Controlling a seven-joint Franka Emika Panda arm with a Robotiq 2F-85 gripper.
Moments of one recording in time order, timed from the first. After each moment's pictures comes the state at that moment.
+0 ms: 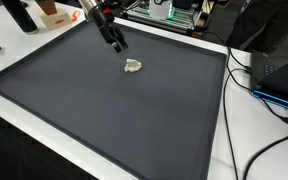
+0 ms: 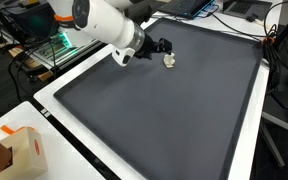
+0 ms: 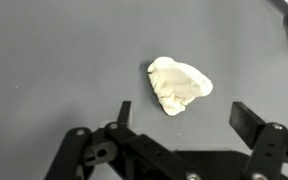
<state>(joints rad) -0.16 0.31 -0.01 -2.29 1.17 2.27 -0.01</state>
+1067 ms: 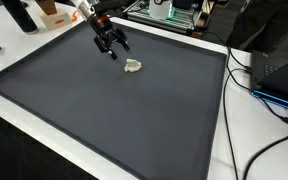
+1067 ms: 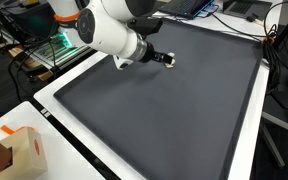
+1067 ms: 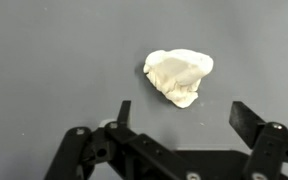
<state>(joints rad) -0.15 0.40 -0.05 -2.22 1.17 2.21 0.37</state>
